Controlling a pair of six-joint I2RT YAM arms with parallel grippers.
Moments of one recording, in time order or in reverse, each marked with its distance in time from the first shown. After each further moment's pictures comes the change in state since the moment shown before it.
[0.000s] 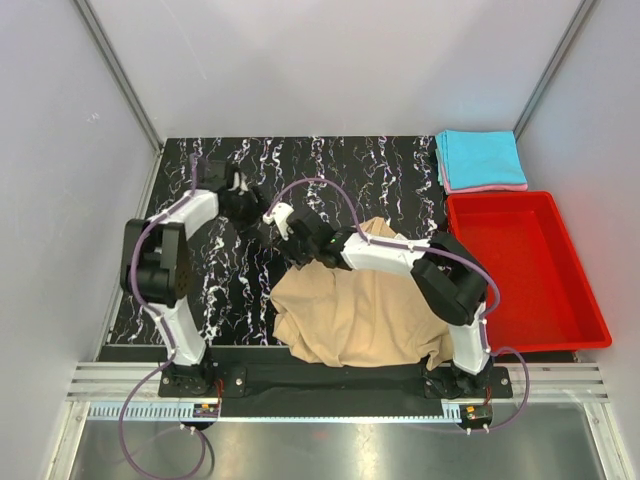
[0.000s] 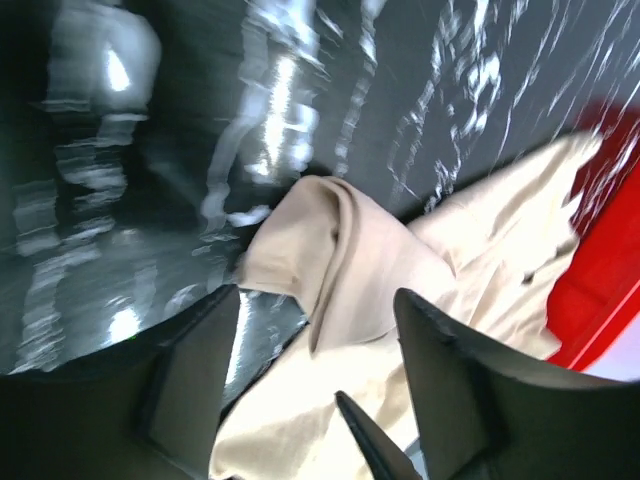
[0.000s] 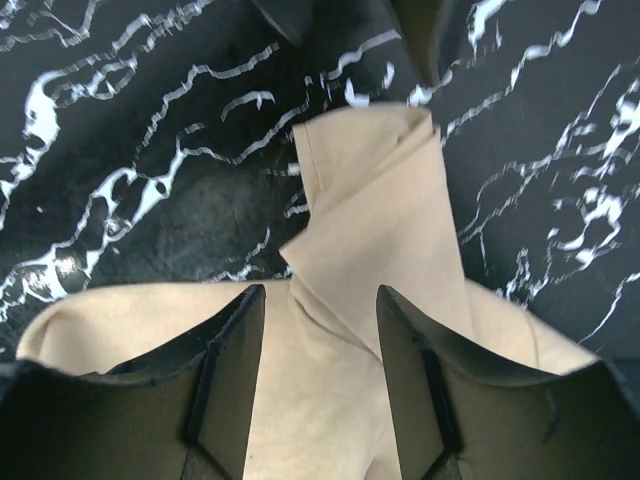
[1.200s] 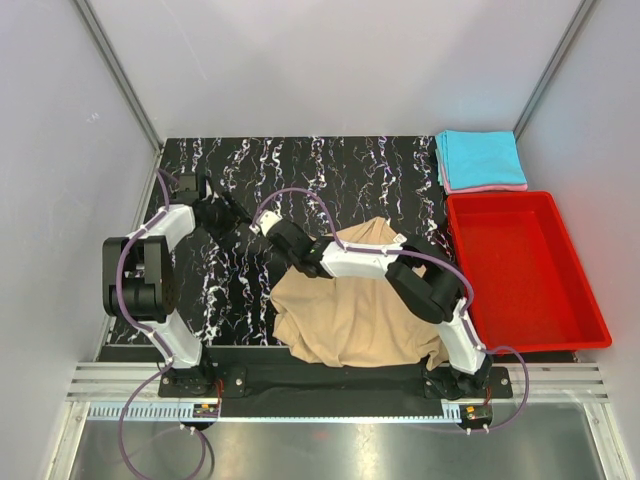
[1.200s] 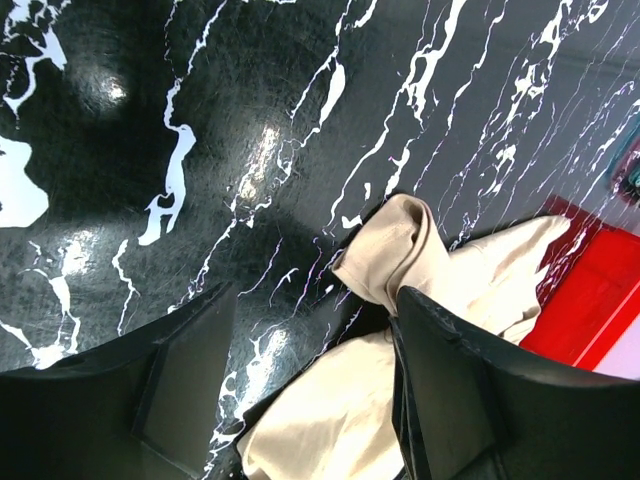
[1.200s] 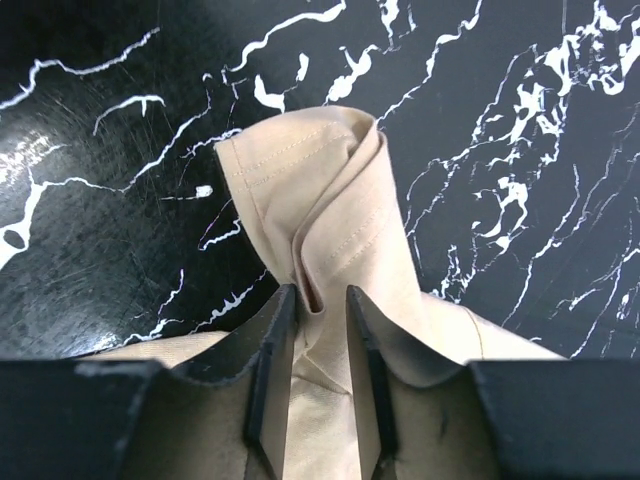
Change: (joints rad) left arm 0.169 -0.163 -0.189 0.100 -0.045 -0.073; right arm 0.085 0.151 0.118 -0.018 0.365 -0.085
